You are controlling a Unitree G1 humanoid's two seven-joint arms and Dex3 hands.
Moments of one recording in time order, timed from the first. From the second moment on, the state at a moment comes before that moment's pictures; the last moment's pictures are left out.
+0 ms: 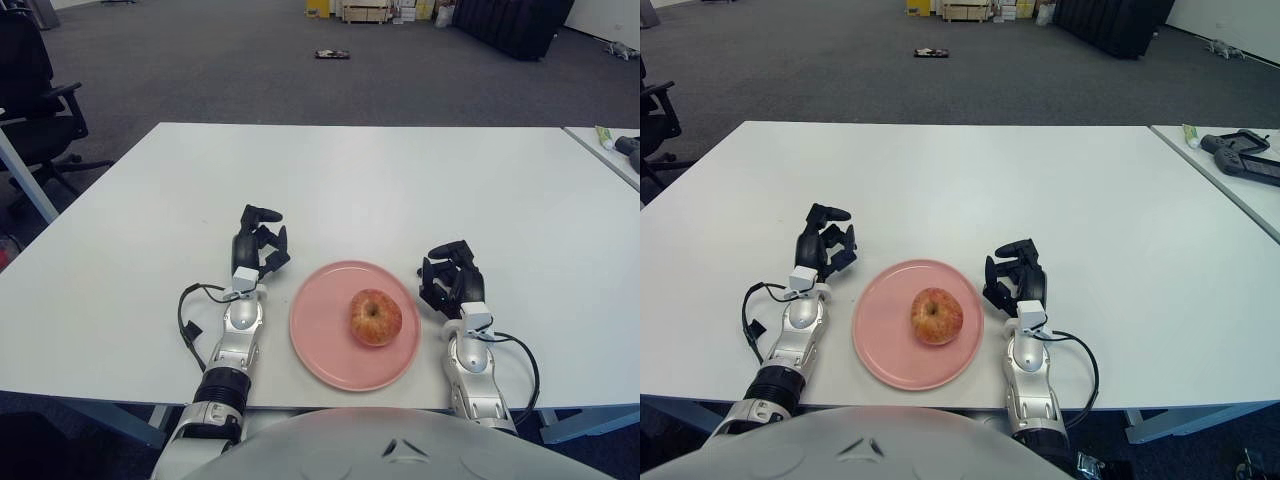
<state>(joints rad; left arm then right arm) -0.04 -0.01 -0.01 0.53 0.15 -0.57 0.24 0.23 0.09 -0.01 0.15 -0.14 -0.34 -0.26</state>
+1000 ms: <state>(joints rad) 0.01 -0.01 -0.03 0.43 0.16 -0.41 0.21 0.23 0.08 -0.01 0.15 -0.15 -0.34 -0.26</state>
